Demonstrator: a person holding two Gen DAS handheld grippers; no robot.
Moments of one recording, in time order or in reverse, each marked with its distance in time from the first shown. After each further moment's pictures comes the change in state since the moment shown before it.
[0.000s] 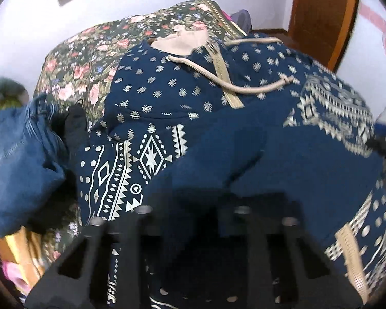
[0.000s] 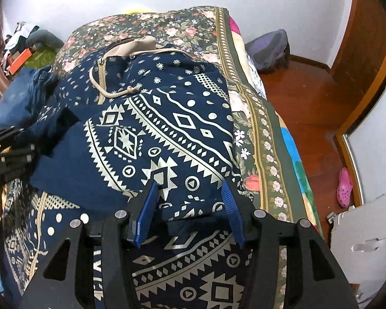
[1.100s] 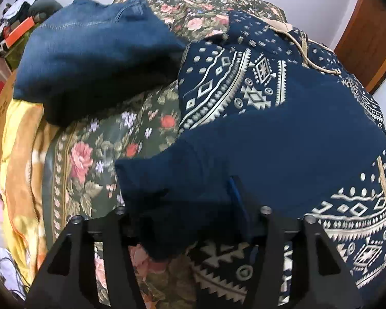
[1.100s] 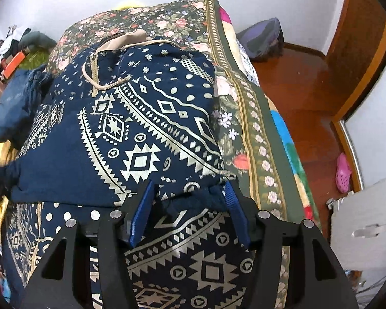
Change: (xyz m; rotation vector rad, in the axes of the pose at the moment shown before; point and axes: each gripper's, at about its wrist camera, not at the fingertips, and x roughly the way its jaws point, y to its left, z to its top) left arm -0.042 0.097 -0.138 -0.339 0.039 0.024; right arm -0.005 -0.016 -0.012 0.061 0.058 0.001
